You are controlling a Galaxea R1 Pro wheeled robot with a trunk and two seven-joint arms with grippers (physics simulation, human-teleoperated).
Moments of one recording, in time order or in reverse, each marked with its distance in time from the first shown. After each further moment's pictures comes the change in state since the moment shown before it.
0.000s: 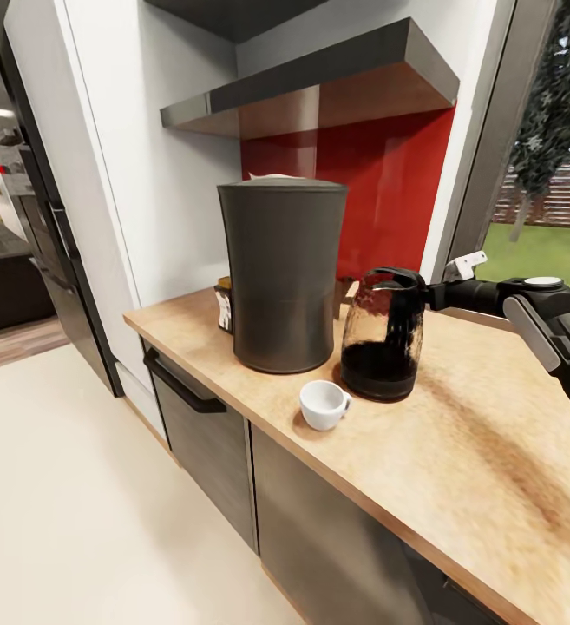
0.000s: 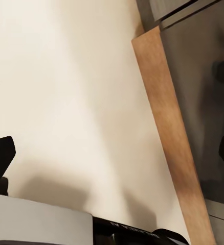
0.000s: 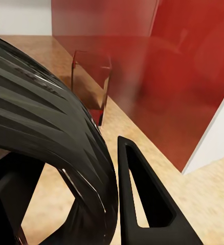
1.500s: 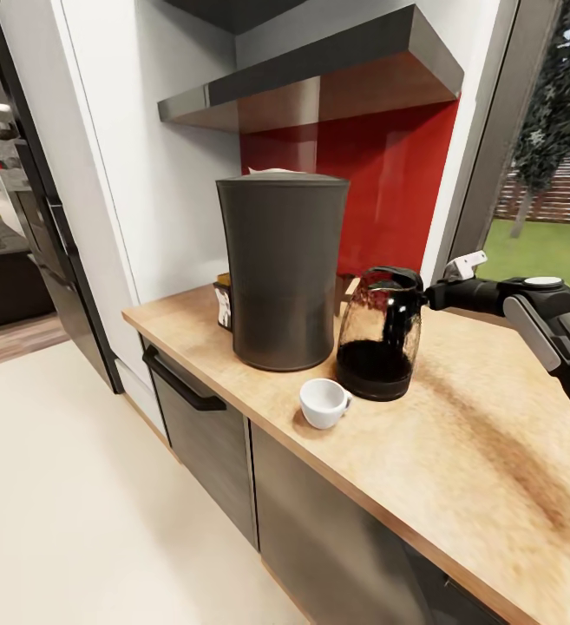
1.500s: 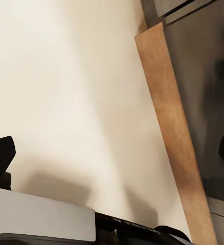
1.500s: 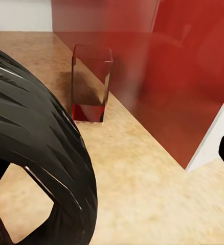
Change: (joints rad) left arm 0.000 0.000 -0.001 0.000 0.000 0.000 0.002; right arm 0.000 0.000 -0.001 0.000 -0.004 0.000 0.002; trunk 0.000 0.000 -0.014
